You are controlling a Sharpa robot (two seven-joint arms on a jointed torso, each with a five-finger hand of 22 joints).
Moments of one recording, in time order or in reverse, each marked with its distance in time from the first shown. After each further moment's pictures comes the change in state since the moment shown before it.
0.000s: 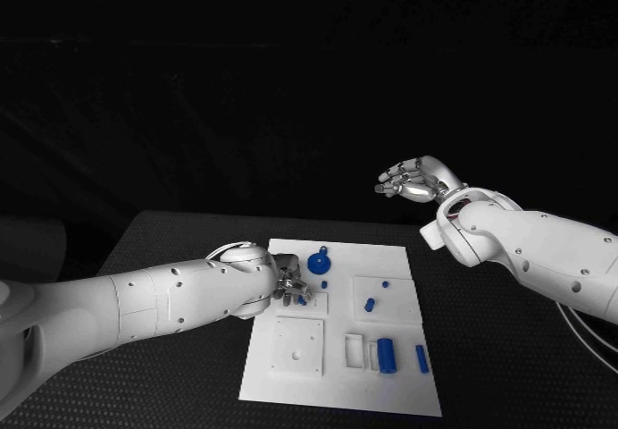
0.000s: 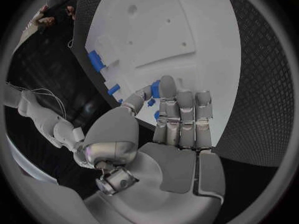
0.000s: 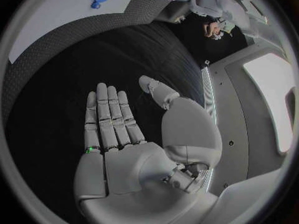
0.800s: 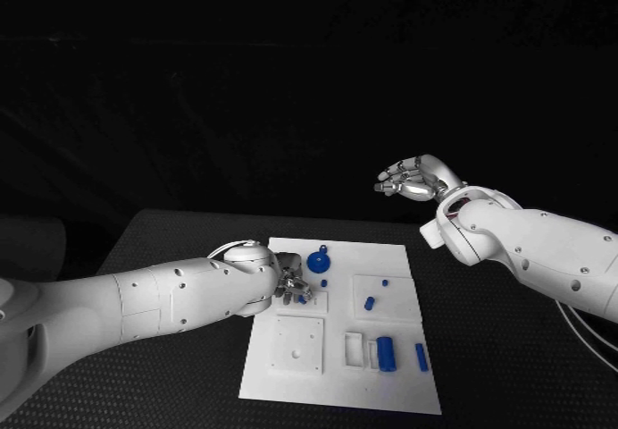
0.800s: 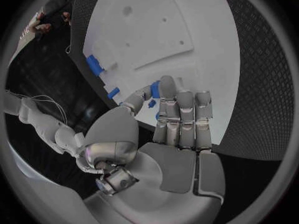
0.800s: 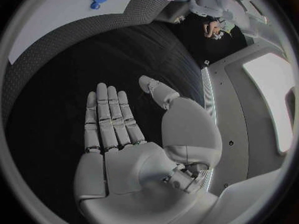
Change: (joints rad) left arm -0.003 0.010 0.002 -0.004 -0.057 0.017 0.000; left_hand 0.000 0.000 0.002 0.002 0.015 0.004 -0.003 0.004 0.002 0.004 -0.002 0.000 0.000 0.003 0.002 0.005 -0.002 0.000 0.000 0.000 0.004 0.000; right arm 0.000 0.000 0.000 0.001 0.000 0.002 0.000; right_hand 0.000 0.000 0.000 0.000 0.004 0.000 0.000 0.000 -0.001 0.002 -0.002 -0.008 0.000 0.000 0.000 -0.004 -0.001 0.000 0.000 0.000 -0.004 0.000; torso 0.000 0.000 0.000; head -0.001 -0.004
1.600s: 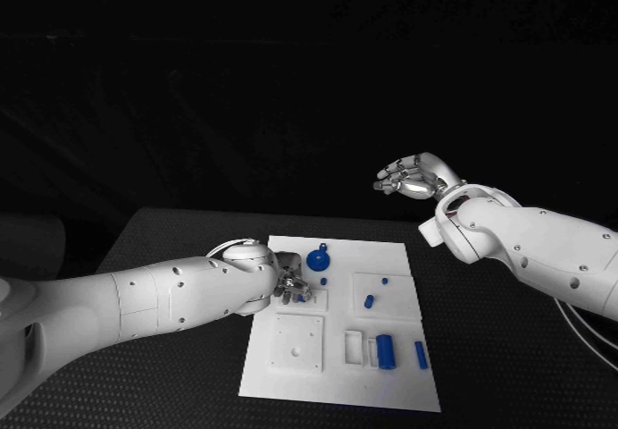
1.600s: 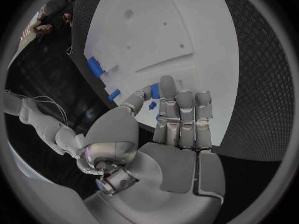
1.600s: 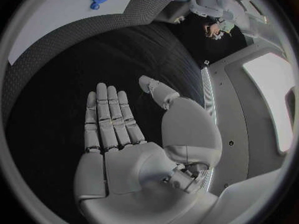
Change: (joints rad) left arm 0.000 -0.005 0.001 0.009 -0.001 0.016 -0.001; left_hand 0.000 0.000 0.000 0.000 0.007 0.000 0.000 0.000 -0.001 0.002 0.002 0.004 -0.001 -0.001 -0.001 0.000 -0.001 0.000 0.000 0.000 0.003 0.001; right arm 0.000 0.002 0.000 0.000 0.000 0.002 0.000; right_hand 0.000 0.000 0.000 0.000 0.004 0.000 0.000 0.000 -0.001 0.005 0.002 -0.004 0.000 0.004 0.004 -0.004 -0.001 0.000 0.000 0.000 0.000 0.000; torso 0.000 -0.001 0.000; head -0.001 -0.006
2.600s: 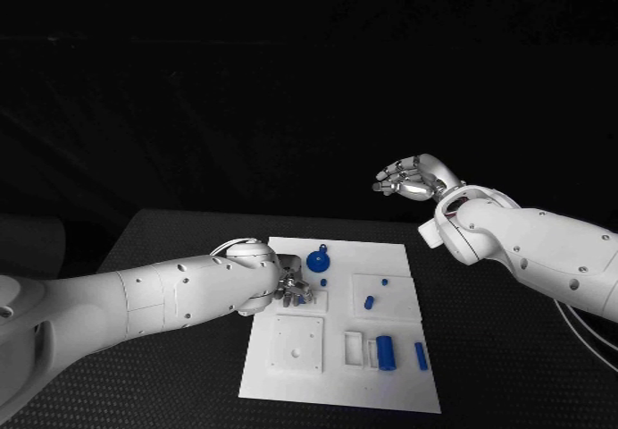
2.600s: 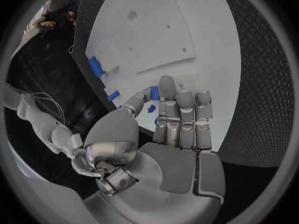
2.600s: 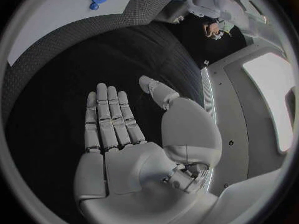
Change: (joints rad) left arm 0.002 0.025 0.001 -0.042 0.050 0.053 -0.002; left_hand -0.064 0.063 -0.004 -0.004 0.001 0.006 -0.005 0.015 0.001 0.004 -0.004 0.008 -0.001 0.001 0.000 0.012 -0.009 0.000 0.000 0.000 0.004 0.000; right arm 0.000 0.001 0.000 0.002 0.000 0.001 0.000; right_hand 0.000 0.000 0.000 0.000 0.004 0.000 0.000 0.004 -0.002 0.000 0.000 -0.004 0.000 0.000 0.000 0.000 -0.001 0.000 0.000 0.000 0.000 0.000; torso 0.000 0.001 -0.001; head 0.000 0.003
